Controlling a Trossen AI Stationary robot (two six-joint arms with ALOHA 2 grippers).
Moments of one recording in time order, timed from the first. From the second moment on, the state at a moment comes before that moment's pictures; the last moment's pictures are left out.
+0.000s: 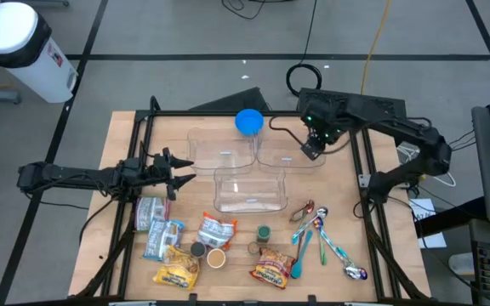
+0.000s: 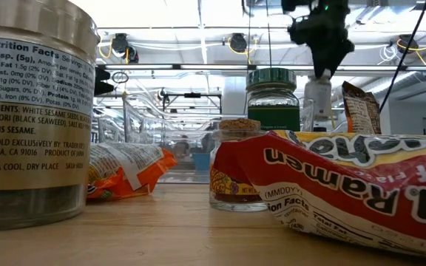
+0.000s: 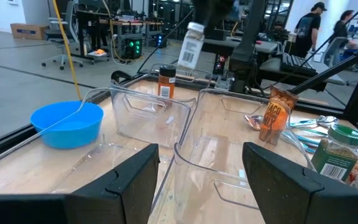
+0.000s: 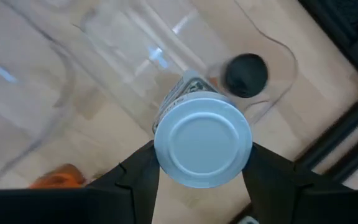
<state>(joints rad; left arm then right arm) 0.06 0.43 0.02 0.37 -0.15 -0.13 -0.42 1.42 1.47 -1.42 0.10 0.36</state>
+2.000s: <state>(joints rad) 0.06 0.43 0.02 0.37 -0.15 -0.13 -0.46 1.44 1.18 -1.30 0.08 0.28</state>
